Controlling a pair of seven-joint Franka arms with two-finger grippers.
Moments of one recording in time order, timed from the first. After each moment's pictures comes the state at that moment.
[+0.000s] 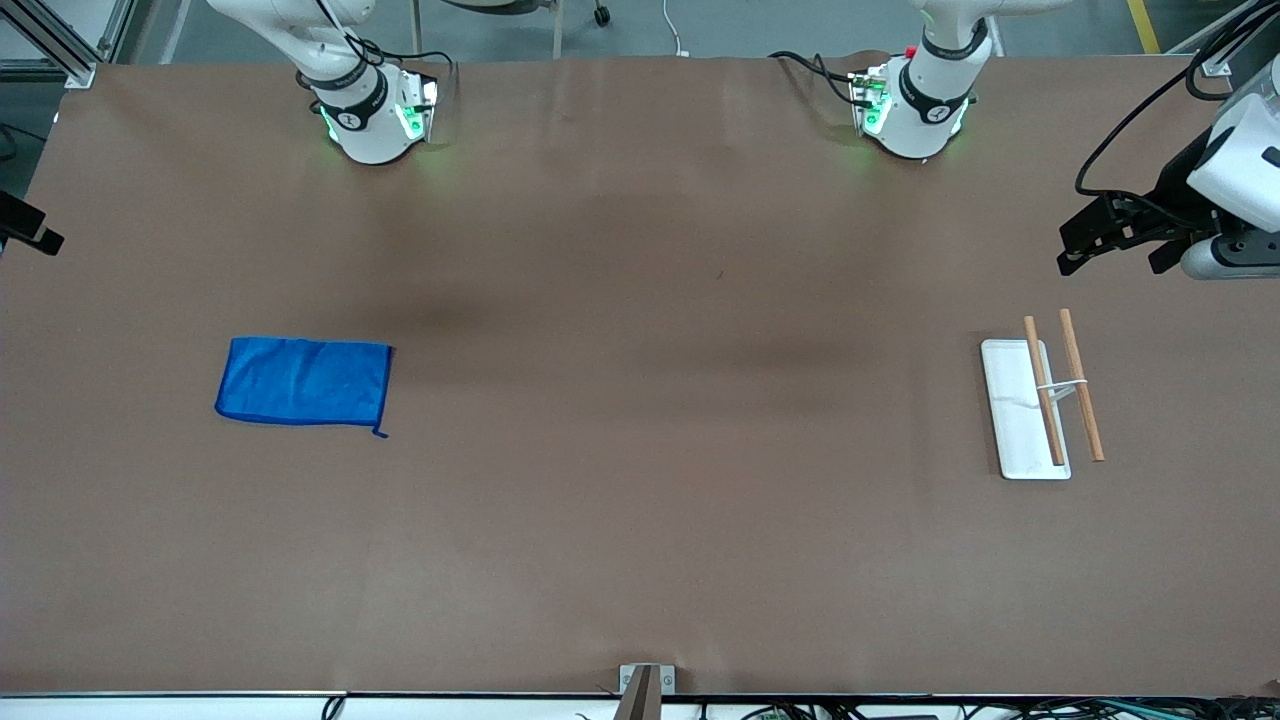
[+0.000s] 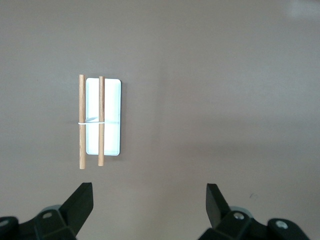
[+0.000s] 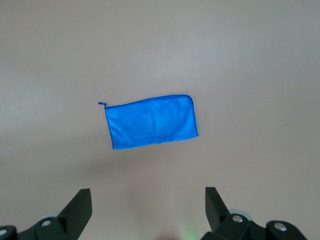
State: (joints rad) left arm 0.00 -0.01 -0.12 -1.55 -0.02 1.59 -0.13; right arm -0.11 0.01 -0.05 -1.44 0.00 1.42 0.05
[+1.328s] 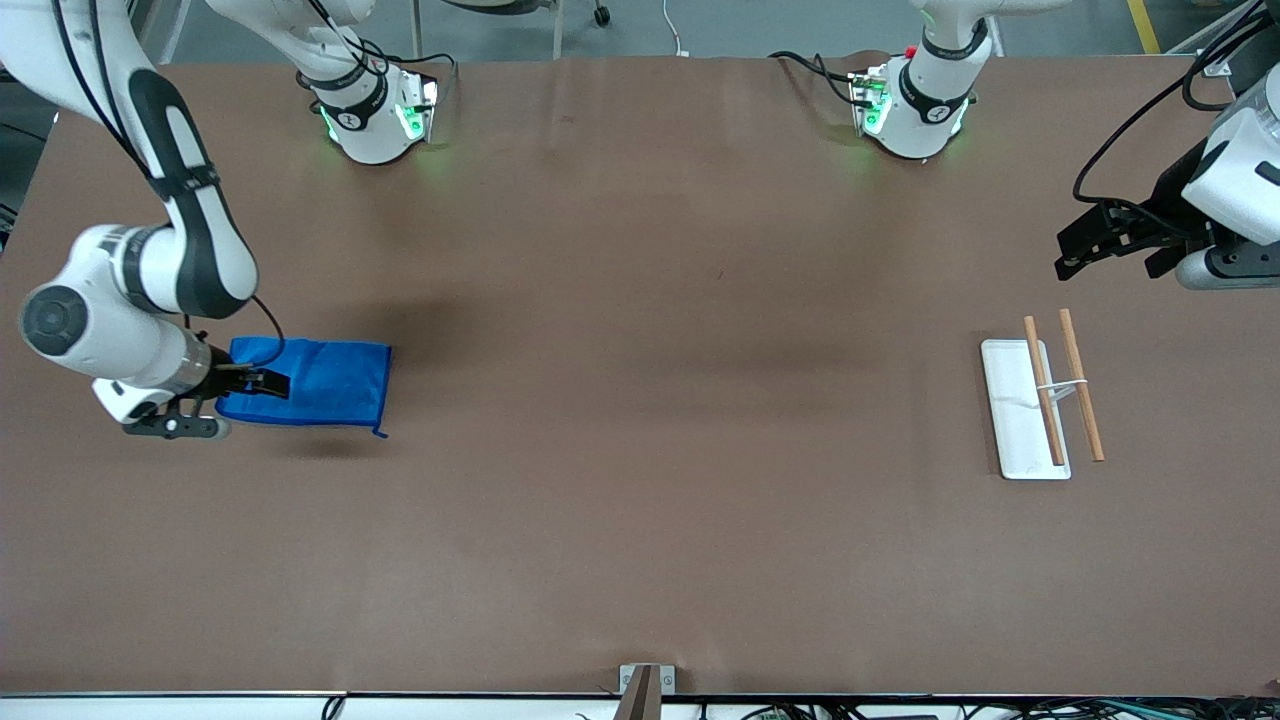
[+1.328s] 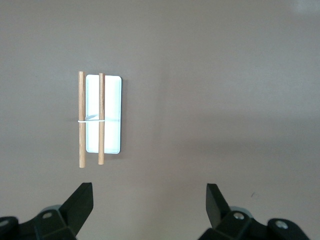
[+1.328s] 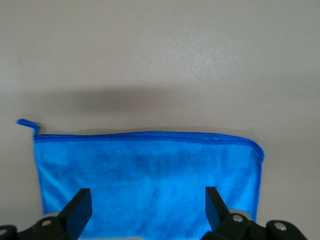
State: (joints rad) left arm 0.00 0.00 -0.11 -1.56 -0.02 1.59 -0.13; right arm -0.08 0.36 -0.03 -2.06 -0.03 2.34 -0.07
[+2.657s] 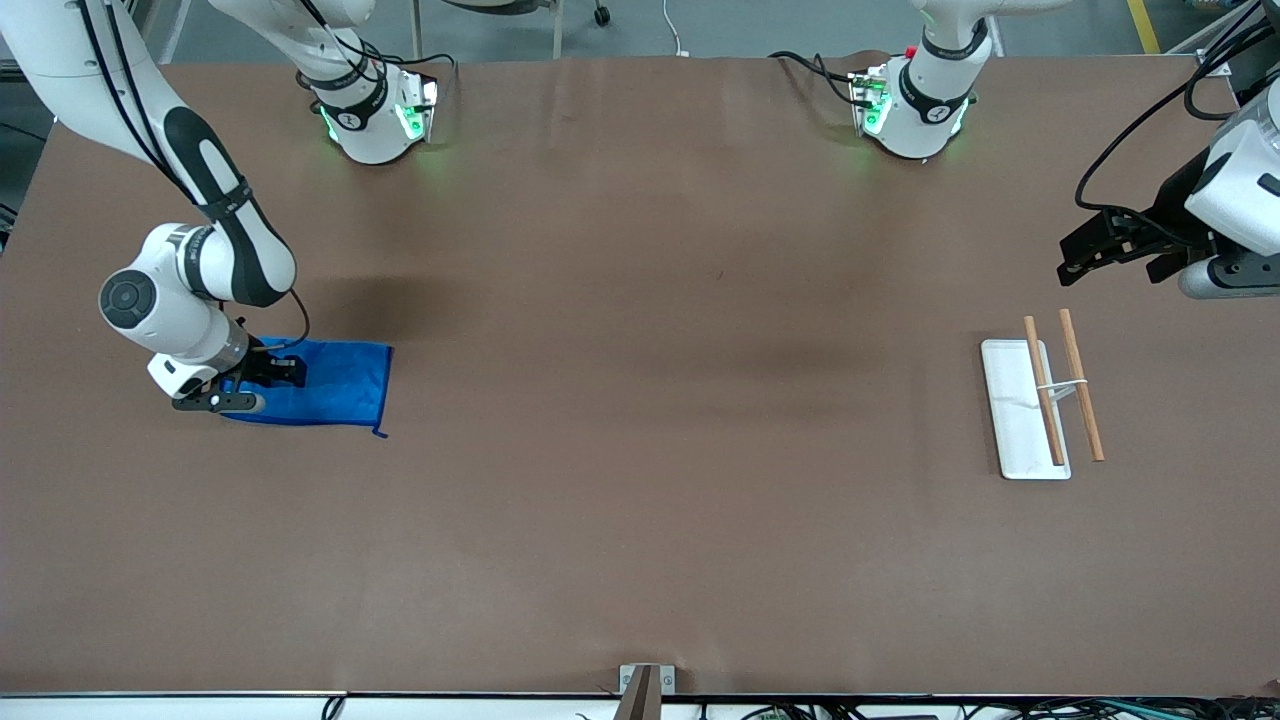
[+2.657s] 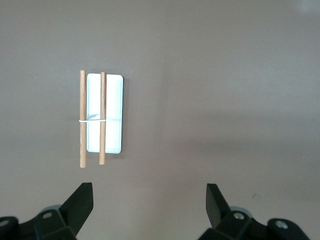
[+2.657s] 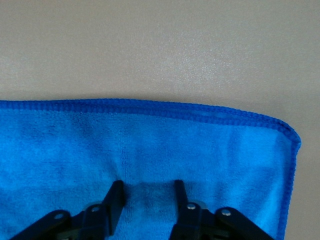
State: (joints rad) left arm 0.01 0.01 -0.11 -1.56 -0.02 1.59 -0.13; right arm -0.14 0.40 -0.03 -2.28 -0.04 2.67 -0.15
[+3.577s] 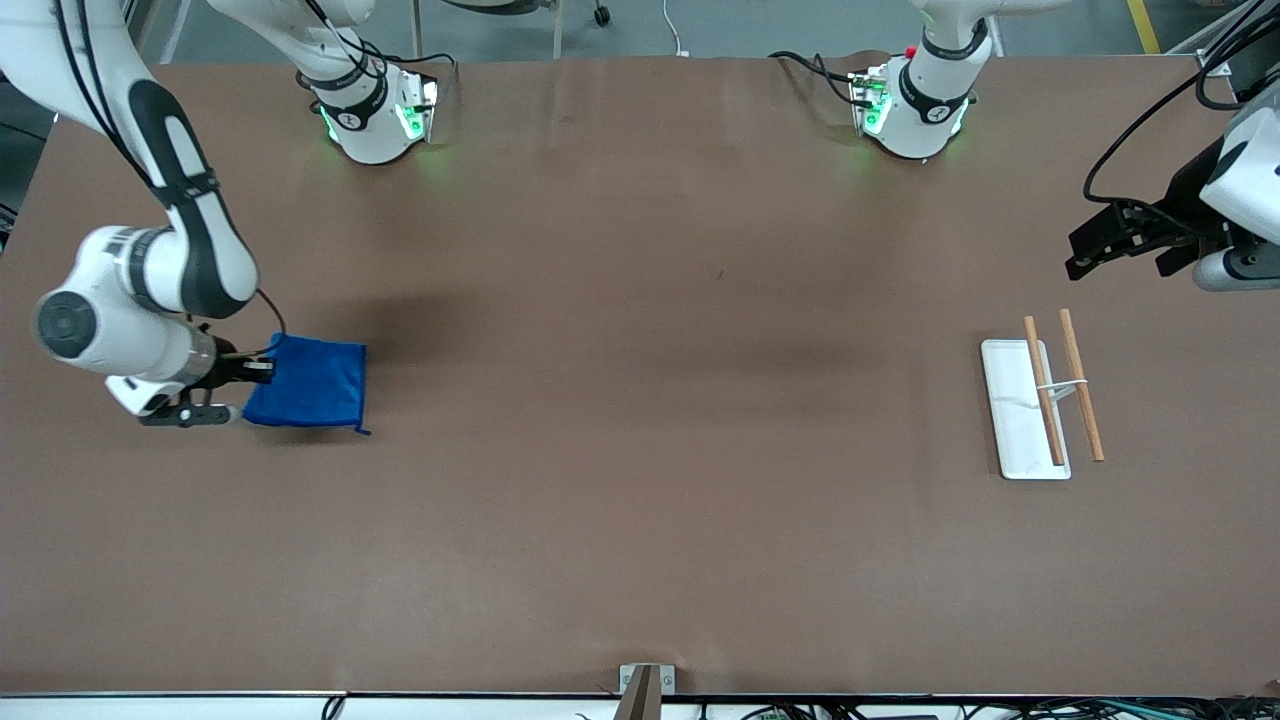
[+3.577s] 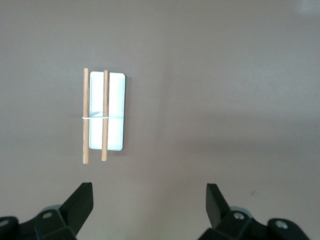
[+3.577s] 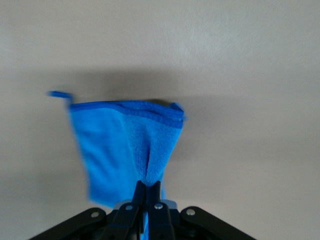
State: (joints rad) left arm 0.01 0.01 -0.11 -1.52 -0.02 1.55 -0.14; right arm -0.10 0.30 -0.03 -1.99 -0.04 2.12 -0.13
